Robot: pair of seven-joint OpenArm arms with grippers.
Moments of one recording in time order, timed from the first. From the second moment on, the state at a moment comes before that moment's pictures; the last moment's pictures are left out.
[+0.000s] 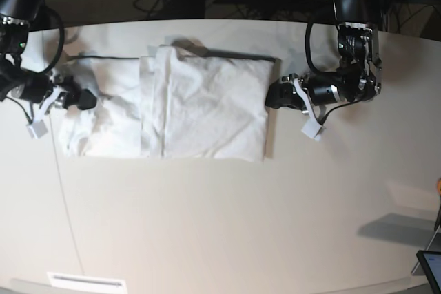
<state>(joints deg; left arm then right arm) -0.5 -17.6 -7.8 71.6 -56.1 -41.1 66.1 -1.4 21.1 23.5 73.2 60.3 36.7 -74.8</state>
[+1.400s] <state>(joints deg) -11.6 -7.5 3.4 63.9 -49.9 -41.1 67.7 -5.6 23.8 15.9 111.1 59.6 19.2 -79.2</state>
